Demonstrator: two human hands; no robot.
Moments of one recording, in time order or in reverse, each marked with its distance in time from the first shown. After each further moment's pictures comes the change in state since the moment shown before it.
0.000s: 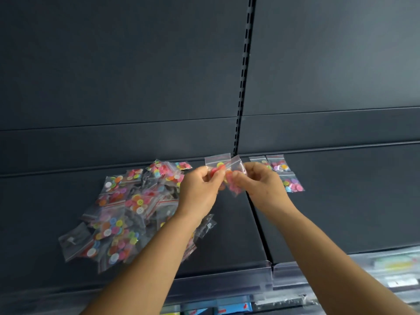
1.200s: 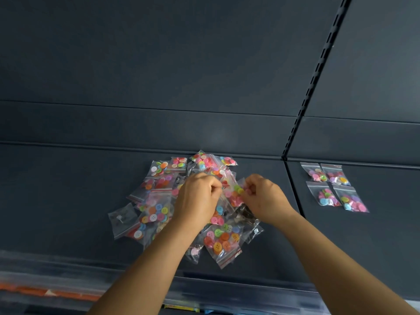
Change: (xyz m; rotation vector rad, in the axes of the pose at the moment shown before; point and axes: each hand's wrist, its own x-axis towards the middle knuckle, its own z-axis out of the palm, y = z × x) left_hand 0.010 -0.060 -0.084 0.723 0.162 0.277; right_hand 0.034 0.012 0.086 -0.661 -0.267 -0.104
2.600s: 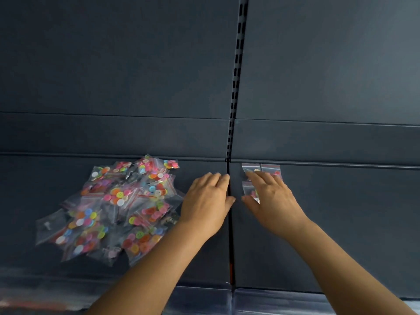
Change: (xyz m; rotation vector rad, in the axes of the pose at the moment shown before) left_hand 0.005 0.150 0.067 0.290 -0.255 0.171; right_hand -0.037 0.117 -0.105 -0.347 0.083 -0.174
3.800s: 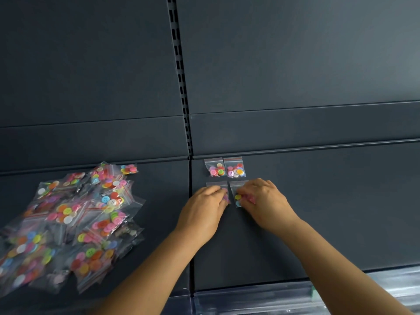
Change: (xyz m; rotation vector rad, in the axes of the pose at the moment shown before) left_hand 0.021 0.052 0.053 -0.247 -0.039 0.117; right_hand -0.021 0.078 0.008 0.145 0.031 0.103
